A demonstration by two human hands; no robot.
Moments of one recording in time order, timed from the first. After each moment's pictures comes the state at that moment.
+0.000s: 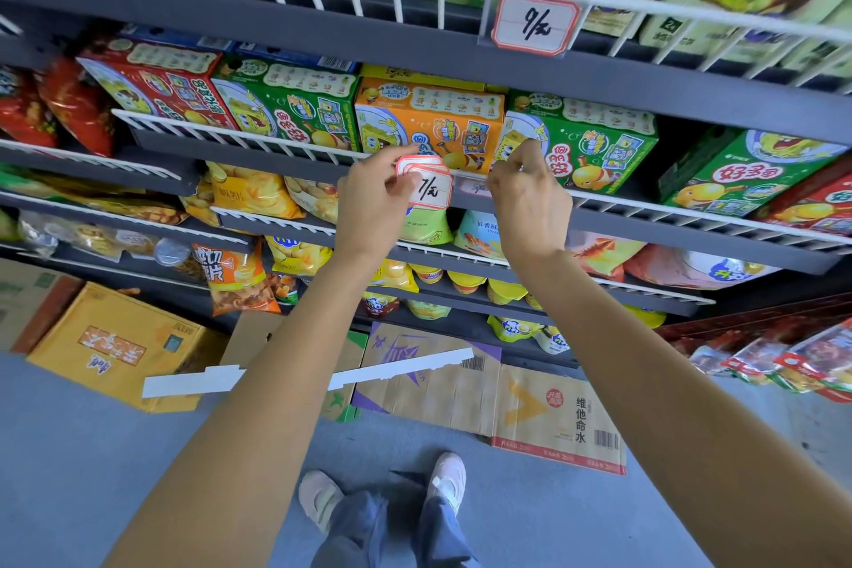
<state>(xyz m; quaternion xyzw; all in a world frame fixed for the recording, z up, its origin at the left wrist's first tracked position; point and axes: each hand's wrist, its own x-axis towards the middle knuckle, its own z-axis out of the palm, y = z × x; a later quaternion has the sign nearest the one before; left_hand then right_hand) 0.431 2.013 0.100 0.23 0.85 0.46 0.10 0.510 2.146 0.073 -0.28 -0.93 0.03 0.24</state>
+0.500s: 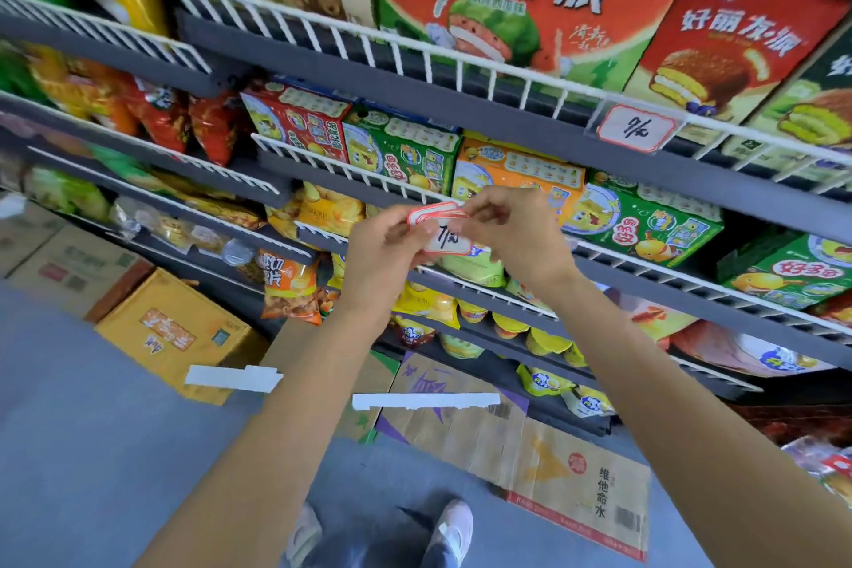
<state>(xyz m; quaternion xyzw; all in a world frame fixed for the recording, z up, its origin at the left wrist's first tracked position) 0.442 1.927 0.147 0.08 0.72 0.67 0.17 0.483 2.068 0.161 -0.15 -0.84 0.51 0.09</state>
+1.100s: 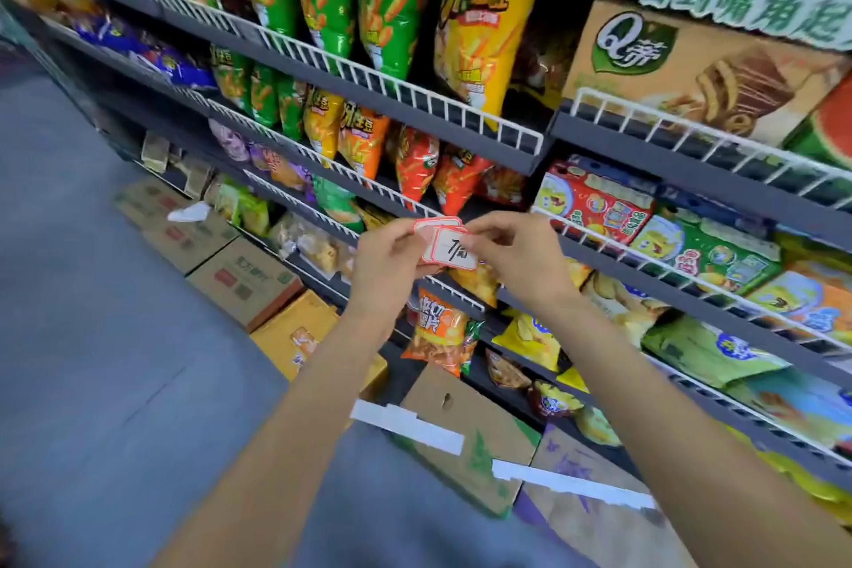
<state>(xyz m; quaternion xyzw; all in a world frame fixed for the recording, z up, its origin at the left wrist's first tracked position) 0.281 1.598 0.178 0.03 0.72 0.69 0.08 0.303 1.743 0.187 -0.05 -0.86 0.50 0.09</state>
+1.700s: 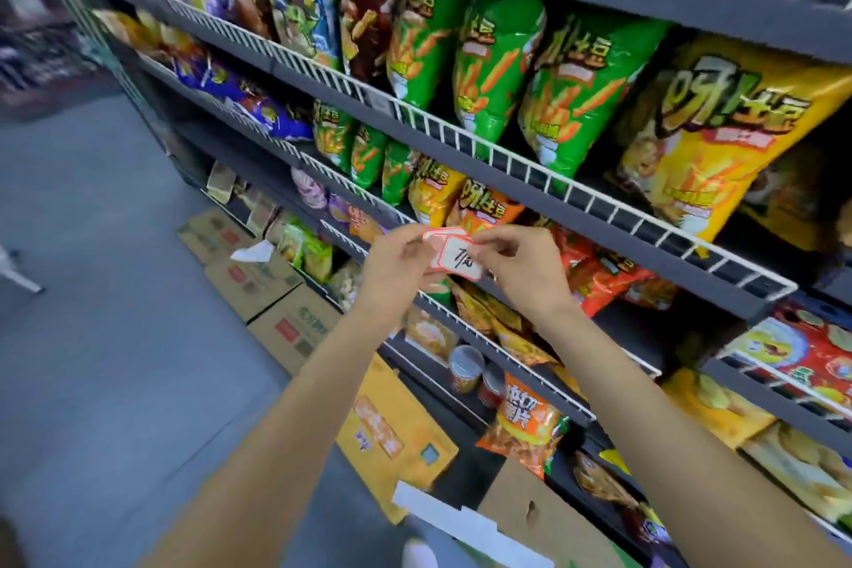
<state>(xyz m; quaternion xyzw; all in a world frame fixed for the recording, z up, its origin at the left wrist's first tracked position) 0.062 1.441 0.188 0.01 0.74 0.67 0.08 0.071 1.586 0.182 -0.04 -0.87 0.49 0.10</state>
